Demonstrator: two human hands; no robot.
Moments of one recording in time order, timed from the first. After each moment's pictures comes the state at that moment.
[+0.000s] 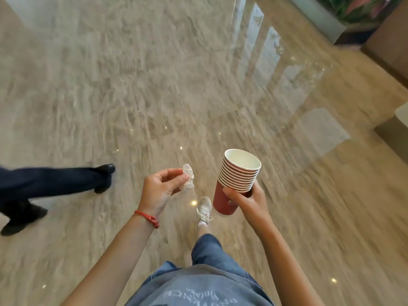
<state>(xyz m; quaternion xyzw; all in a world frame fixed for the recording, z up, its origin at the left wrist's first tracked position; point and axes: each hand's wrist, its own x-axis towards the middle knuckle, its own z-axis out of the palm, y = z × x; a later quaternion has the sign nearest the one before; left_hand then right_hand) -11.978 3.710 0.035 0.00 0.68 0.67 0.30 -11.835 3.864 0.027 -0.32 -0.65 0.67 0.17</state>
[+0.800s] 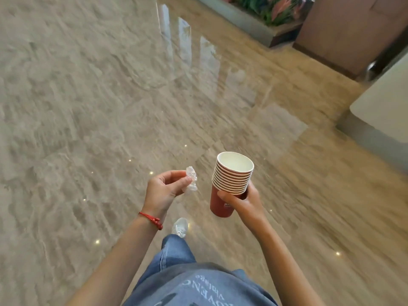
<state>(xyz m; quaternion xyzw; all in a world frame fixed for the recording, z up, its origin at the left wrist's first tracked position) -12.327 4.106 0.058 0.13 0.65 0.61 0.43 -12.152 4.193 0.045 -0.42 -0.59 0.63 0.28</state>
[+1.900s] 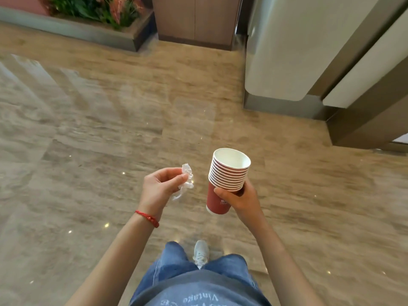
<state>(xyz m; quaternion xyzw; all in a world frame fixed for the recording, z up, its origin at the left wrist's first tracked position) -12.306 4.687 0.069 0.37 0.59 0.42 0.58 -12.112 4.647 0.036 -0.61 -0.42 0.49 0.46</state>
